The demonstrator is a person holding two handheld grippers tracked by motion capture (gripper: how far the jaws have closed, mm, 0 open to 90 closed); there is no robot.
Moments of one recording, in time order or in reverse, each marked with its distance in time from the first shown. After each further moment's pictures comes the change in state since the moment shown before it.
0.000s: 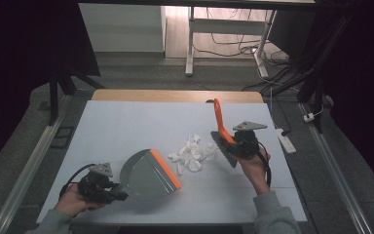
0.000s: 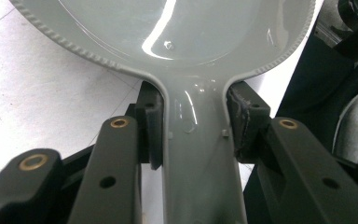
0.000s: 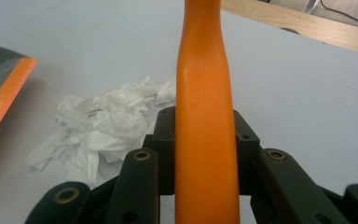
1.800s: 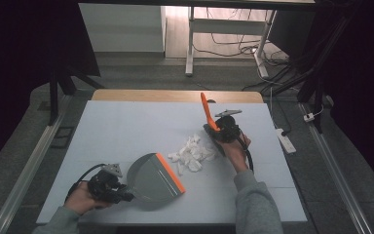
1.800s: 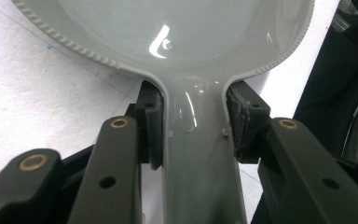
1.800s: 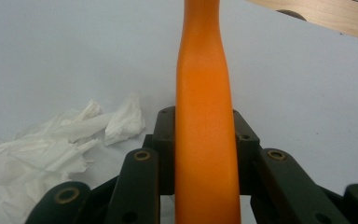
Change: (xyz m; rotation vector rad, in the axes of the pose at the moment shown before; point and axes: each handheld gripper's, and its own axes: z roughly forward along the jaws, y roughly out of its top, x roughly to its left) left arm 0.005 0.010 0.023 0.067 -0.008 0.006; right arm -0.012 0.024 0.086 0.117 -0.089 -0.003
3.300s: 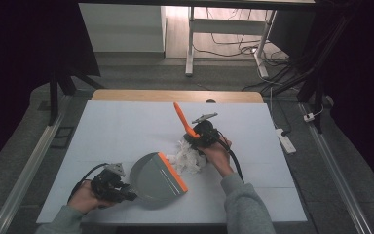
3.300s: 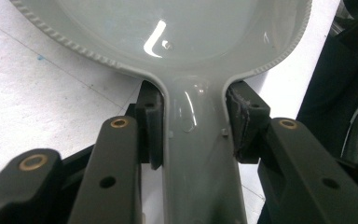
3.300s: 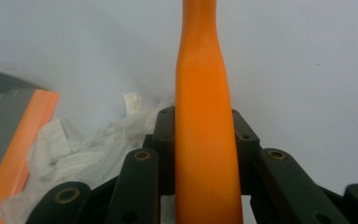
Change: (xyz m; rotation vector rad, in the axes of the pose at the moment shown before) left arm 0.001 0.004 0.006 -0.008 -0.018 -0.006; right arm 0.063 0.011 0.017 0.072 0.136 -0.104
